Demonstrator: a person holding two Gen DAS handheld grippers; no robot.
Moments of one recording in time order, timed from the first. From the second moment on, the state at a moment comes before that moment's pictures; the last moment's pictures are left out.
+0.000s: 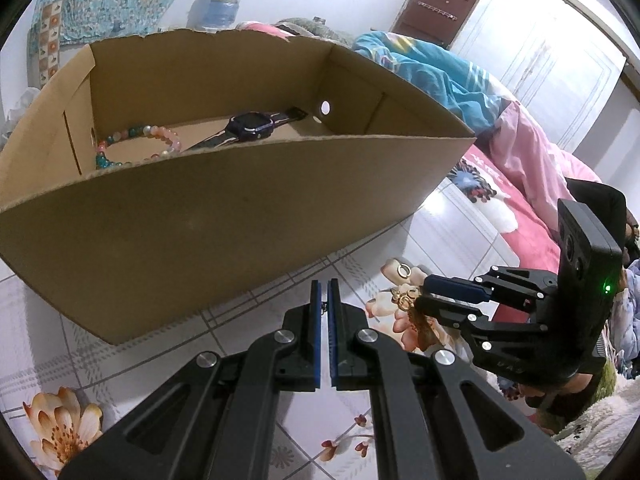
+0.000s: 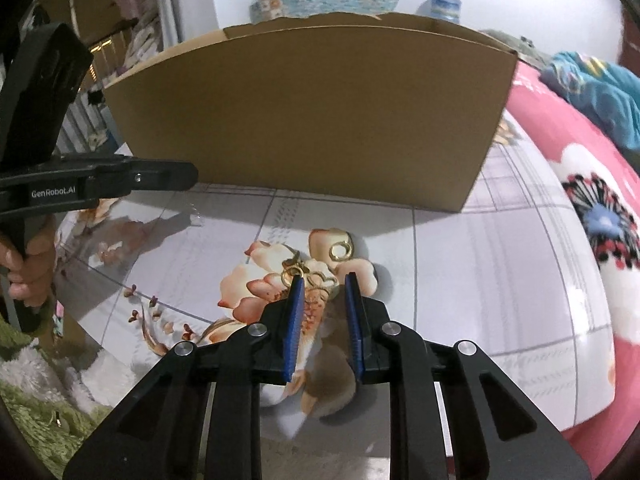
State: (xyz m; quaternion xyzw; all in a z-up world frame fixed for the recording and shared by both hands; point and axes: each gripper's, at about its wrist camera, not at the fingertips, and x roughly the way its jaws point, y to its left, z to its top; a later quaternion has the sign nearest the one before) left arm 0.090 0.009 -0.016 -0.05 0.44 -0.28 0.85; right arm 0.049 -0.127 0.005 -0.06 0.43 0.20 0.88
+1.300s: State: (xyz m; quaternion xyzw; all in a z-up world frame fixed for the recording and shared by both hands) left arm 0.092 0.018 -0.019 -0.06 0.44 -0.27 0.85; right arm 0.050 -0.101 0.005 -0.08 0.44 0.20 0.87
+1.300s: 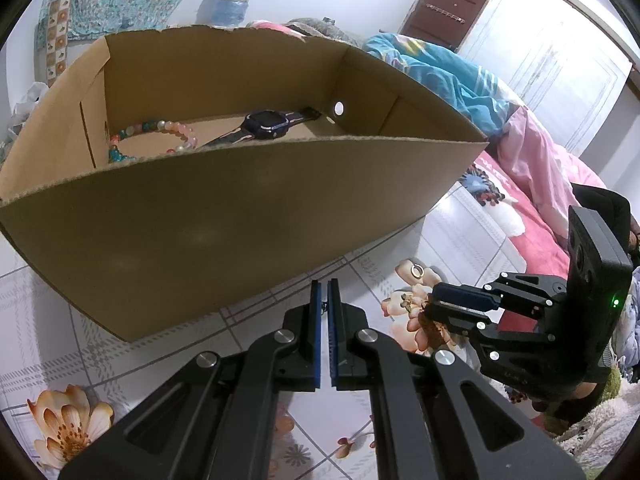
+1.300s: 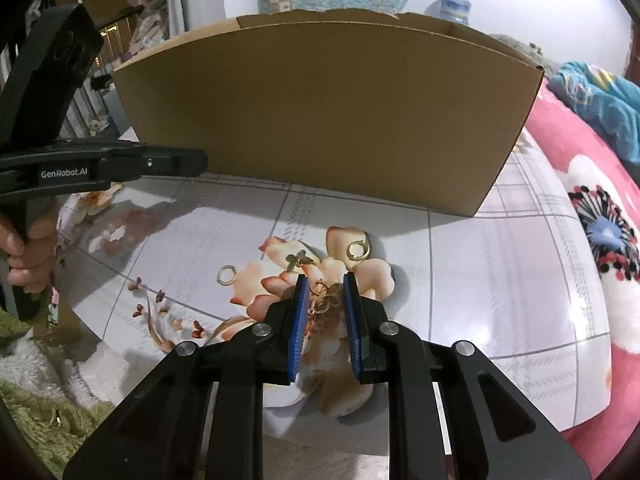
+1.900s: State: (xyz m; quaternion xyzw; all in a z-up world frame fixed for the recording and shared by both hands) left arm 0.092 0.019 -0.018 -0.06 0.44 -0.27 0.86; right arm 0.057 -0.121 0.006 -0.02 0.44 0.20 0.87
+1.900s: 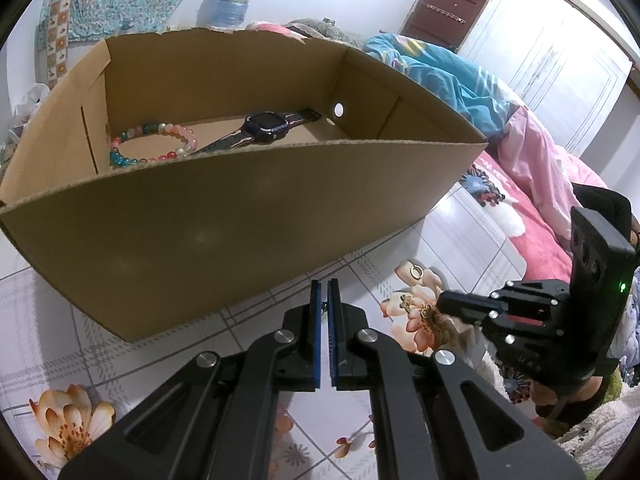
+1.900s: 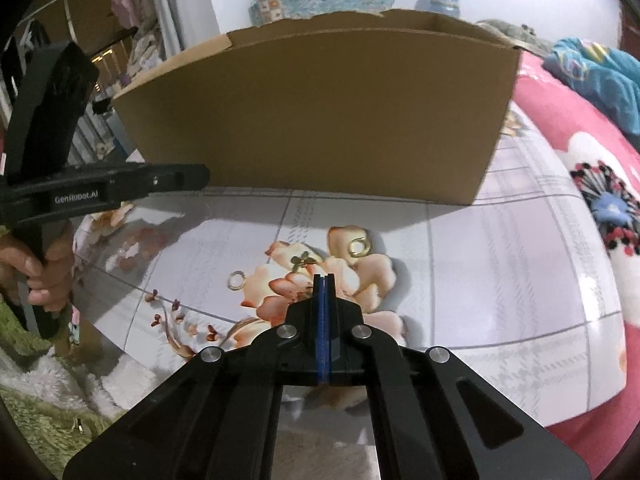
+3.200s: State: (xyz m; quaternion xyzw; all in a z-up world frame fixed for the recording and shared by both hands) left arm 0.089 0.021 -0.017 -0.06 0.44 -0.27 0.86; right arm 0.078 -0.081 -0.001 -0.06 0.44 0.18 0.88
